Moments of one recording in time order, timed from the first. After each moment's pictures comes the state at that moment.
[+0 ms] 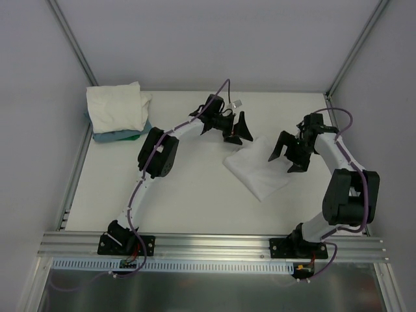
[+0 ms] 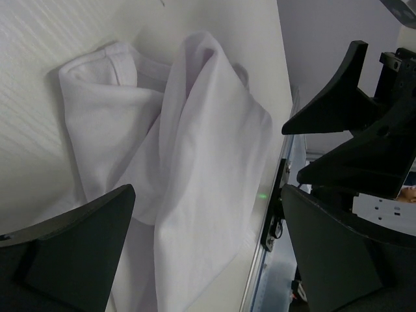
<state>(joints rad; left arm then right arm) -0.56 2.53 2.04 -0.14 0.95 -0.67 -0.04 1.55 1.12 -0.87 -0.30 0.35</state>
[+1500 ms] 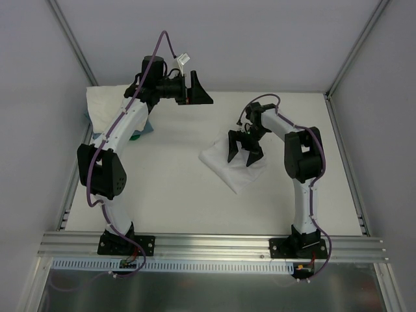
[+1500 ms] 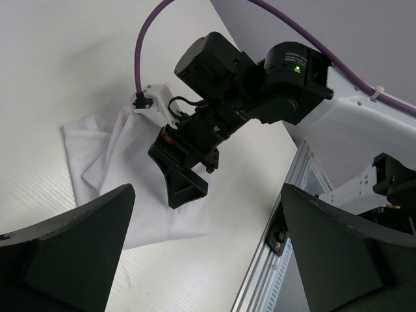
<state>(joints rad) -0.29 1.85 1.78 -0.39 0.85 -0.44 0.34 2.20 1.72 -1.09 -0.48 0.21</state>
